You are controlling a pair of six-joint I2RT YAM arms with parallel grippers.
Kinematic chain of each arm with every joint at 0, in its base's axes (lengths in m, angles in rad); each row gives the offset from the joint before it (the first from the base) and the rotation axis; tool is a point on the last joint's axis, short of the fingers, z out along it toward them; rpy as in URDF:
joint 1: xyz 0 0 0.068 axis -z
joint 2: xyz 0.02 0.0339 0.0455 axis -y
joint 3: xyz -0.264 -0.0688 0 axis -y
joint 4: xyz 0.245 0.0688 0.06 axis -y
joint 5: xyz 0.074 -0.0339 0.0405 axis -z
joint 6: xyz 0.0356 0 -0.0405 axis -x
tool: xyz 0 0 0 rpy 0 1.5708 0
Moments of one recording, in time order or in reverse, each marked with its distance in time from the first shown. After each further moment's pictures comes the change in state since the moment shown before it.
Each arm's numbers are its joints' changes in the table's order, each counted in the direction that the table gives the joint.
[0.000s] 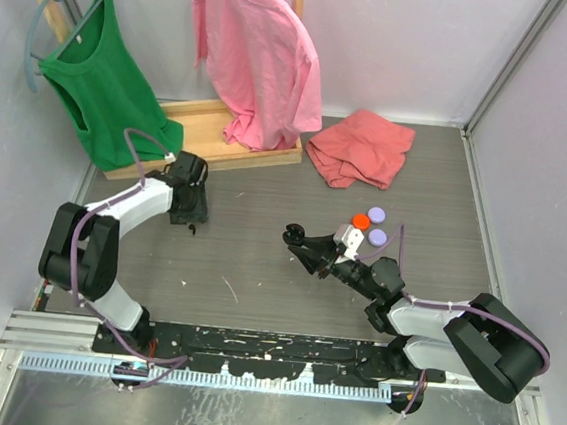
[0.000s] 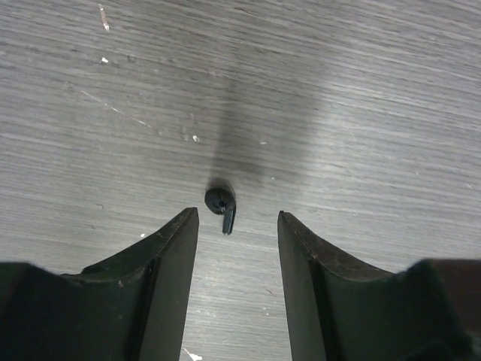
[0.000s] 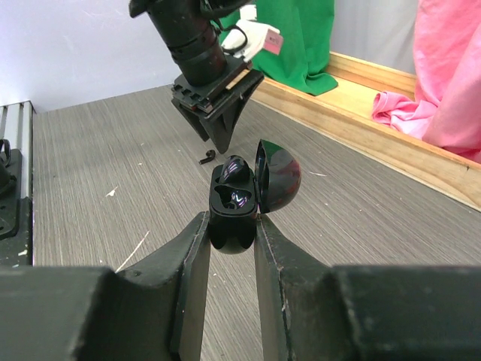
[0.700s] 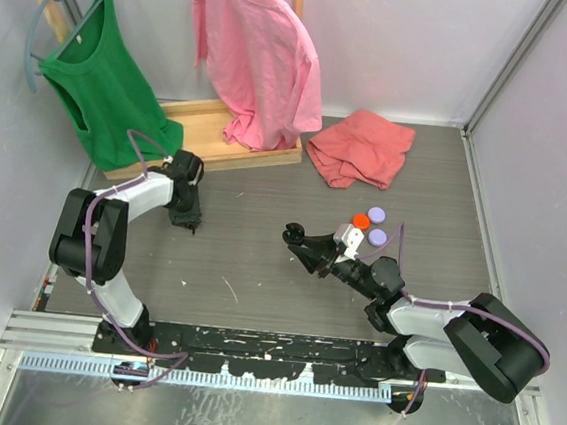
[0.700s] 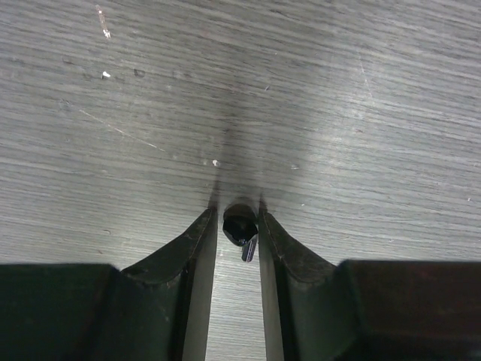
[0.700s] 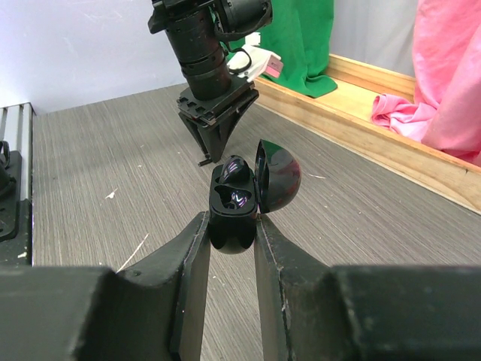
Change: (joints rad) left arm -0.058 -0.143 0.049 -0.023 0.057 -0.042; right arm 0.000 0.000 0.007 -0.001 0.000 0.000
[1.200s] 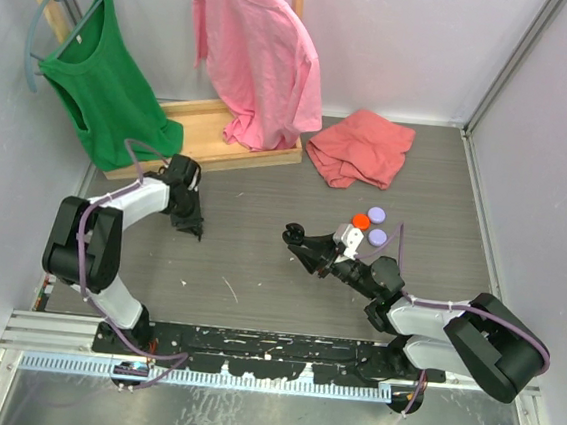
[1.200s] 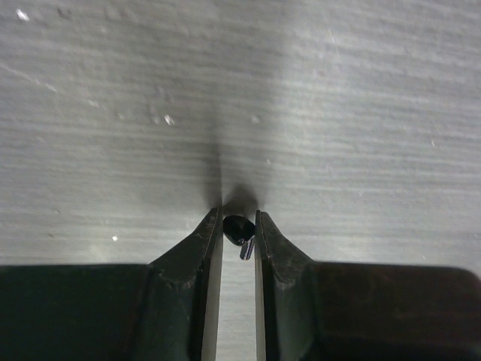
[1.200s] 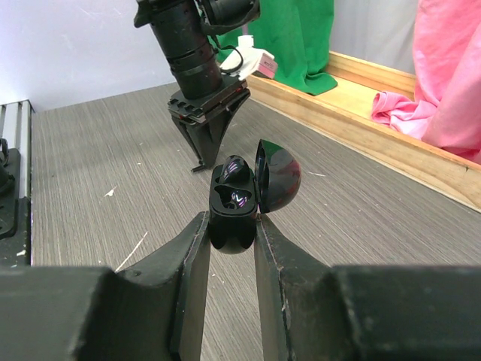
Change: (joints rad) left arm -0.005 0.043 -0.042 0.008 0.119 0.005; right arm 0.000 0.000 0.000 -0.007 0.000 0.004
